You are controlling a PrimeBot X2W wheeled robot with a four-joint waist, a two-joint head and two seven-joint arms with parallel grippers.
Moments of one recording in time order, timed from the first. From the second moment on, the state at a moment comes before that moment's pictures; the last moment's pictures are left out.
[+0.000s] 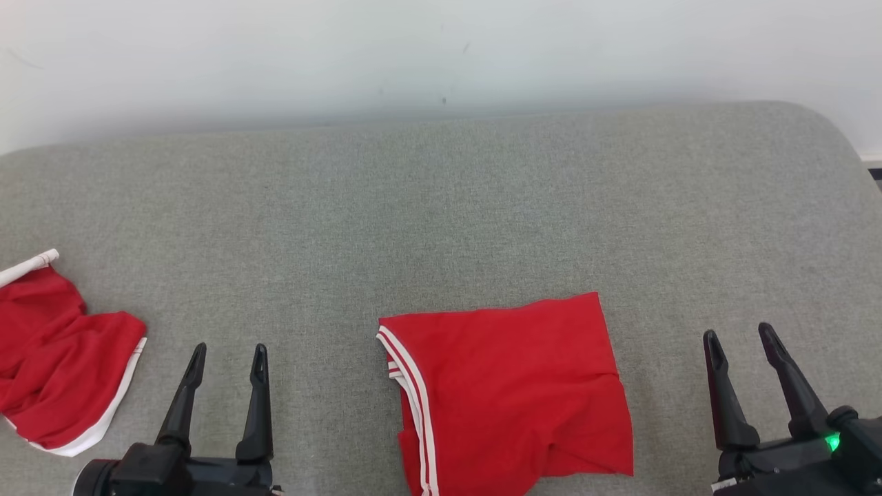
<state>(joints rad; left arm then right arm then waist) -0.11 0.12 -0.11 -0.04 -0.15 0.10 -0.26 0.02 -0.30 0.21 -0.12 0.31 0.13 -0.26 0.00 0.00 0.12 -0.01</state>
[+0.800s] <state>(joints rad) -0.13 0.11 -0.15 -0.02 -0.16 0.10 -0.26 0.00 -0.34 0.27 -0.05 0.37 0.13 -0.20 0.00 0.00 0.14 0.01</state>
